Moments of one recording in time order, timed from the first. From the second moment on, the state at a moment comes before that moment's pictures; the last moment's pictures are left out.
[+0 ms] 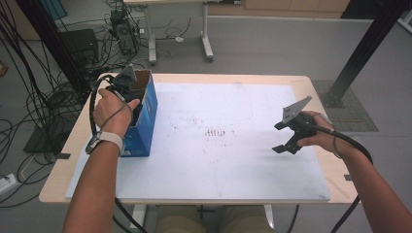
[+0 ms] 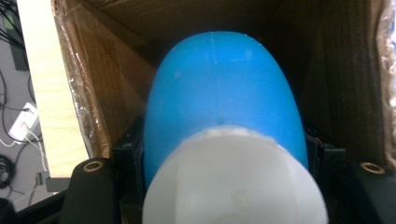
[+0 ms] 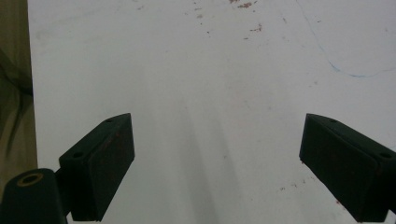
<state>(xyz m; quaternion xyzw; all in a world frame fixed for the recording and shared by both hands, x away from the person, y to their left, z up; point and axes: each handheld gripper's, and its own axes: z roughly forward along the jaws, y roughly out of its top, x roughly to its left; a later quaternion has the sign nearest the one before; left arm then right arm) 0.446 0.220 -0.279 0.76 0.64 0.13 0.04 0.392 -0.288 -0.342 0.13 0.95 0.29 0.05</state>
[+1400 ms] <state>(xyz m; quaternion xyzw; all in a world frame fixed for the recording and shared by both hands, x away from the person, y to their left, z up) 0.432 0.206 -0.213 0.78 0.59 0.20 0.08 0.391 -0.278 -0.331 0.12 0.95 0.28 0.06</state>
